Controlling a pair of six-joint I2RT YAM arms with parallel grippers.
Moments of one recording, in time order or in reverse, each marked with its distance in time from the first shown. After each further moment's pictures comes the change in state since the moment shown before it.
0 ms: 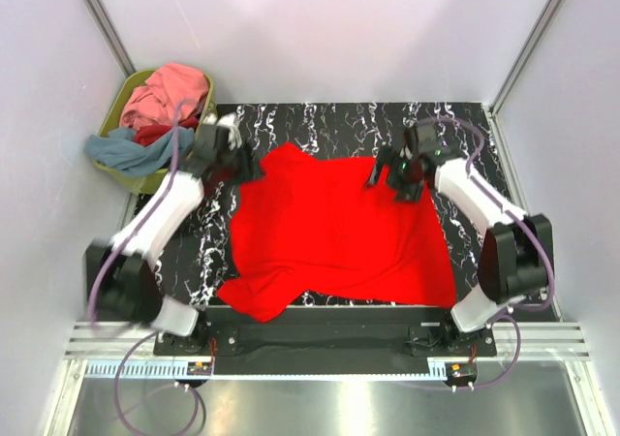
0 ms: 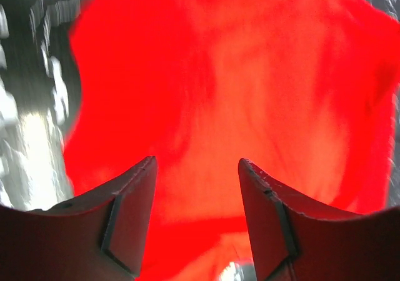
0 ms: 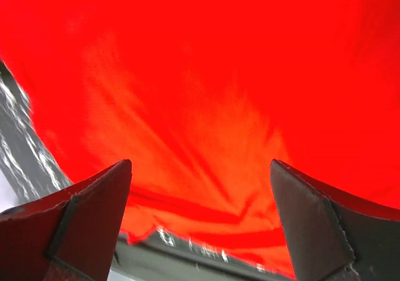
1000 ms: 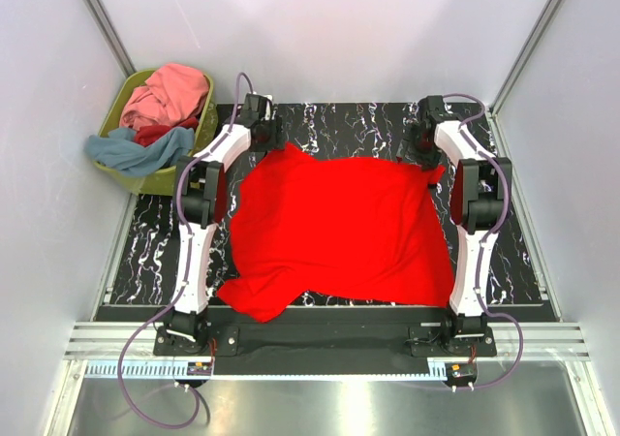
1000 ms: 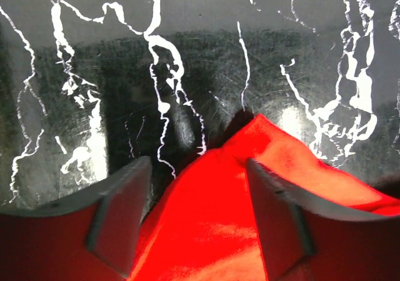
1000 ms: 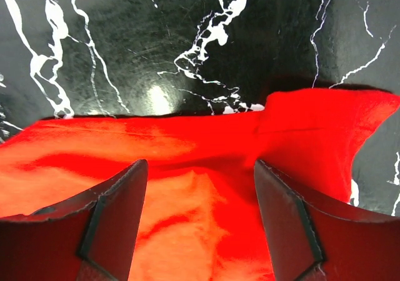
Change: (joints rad) left arm 0.029 1.092 0.962 0.031 -0.063 0.225; right arm -0.240 0.663 0.640 -0.053 0.230 -0.219
